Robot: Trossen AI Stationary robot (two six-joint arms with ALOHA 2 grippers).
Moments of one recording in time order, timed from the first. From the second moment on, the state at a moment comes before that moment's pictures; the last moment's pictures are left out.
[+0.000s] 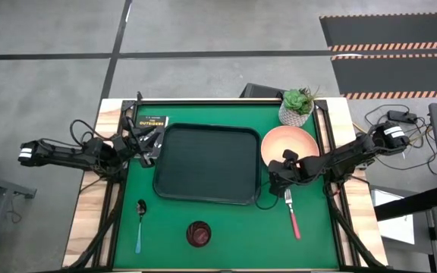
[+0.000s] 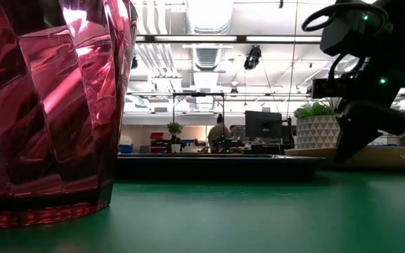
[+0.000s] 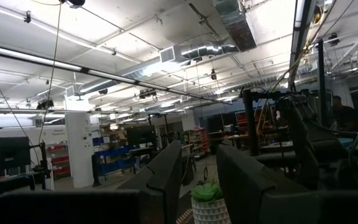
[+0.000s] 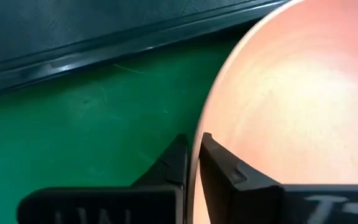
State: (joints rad) left arm -0.06 0.48 0.15 0.81 -0.43 0.40; right arm 0.22 1.40 0.59 -0.48 0.37 0.55
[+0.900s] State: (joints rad) left arm -0.06 0.48 0.15 0.81 -0.43 0.40; right arm 0.25 1.40 0.94 -0.89 0.40 0.54
